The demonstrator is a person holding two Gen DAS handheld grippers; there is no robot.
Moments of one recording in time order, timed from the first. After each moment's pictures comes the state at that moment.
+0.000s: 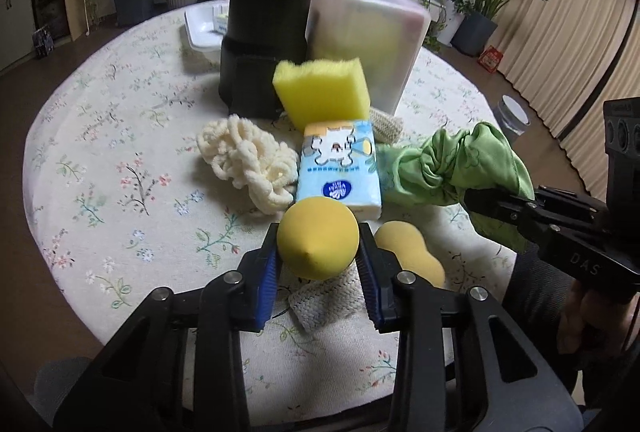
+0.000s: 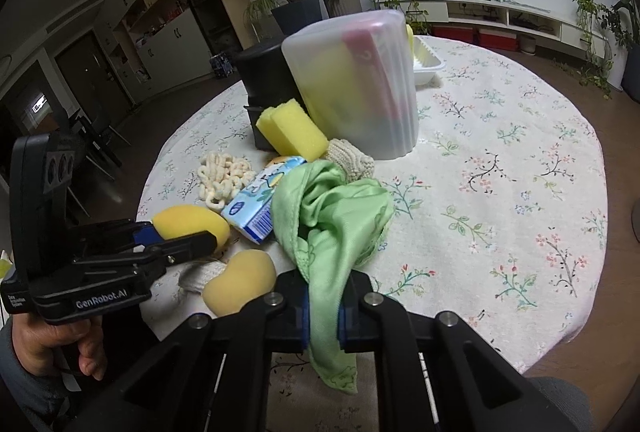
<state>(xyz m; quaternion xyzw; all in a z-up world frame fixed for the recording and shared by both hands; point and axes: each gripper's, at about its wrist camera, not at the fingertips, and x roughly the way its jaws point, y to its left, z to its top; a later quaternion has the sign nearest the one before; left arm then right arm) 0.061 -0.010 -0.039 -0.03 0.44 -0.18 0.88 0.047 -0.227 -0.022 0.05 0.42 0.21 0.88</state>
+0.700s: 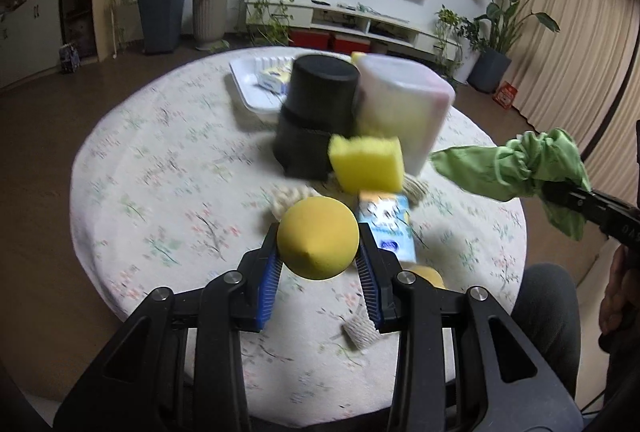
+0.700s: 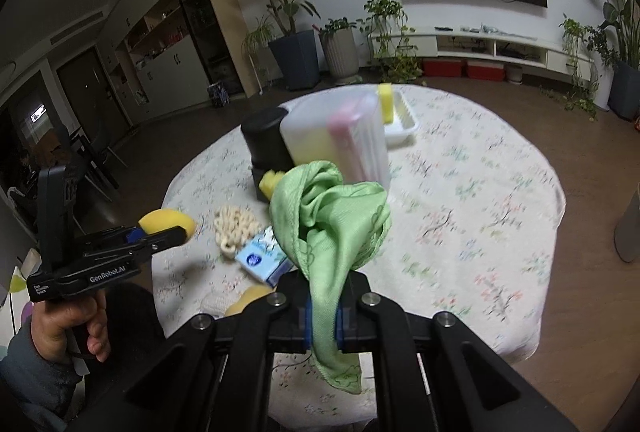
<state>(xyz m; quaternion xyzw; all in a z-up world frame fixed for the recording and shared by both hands) 0.062 0.033 0.004 -0.04 0.38 -0.14 0.91 0.037 -0.258 0.046 0.05 0.36 0.19 0.91</state>
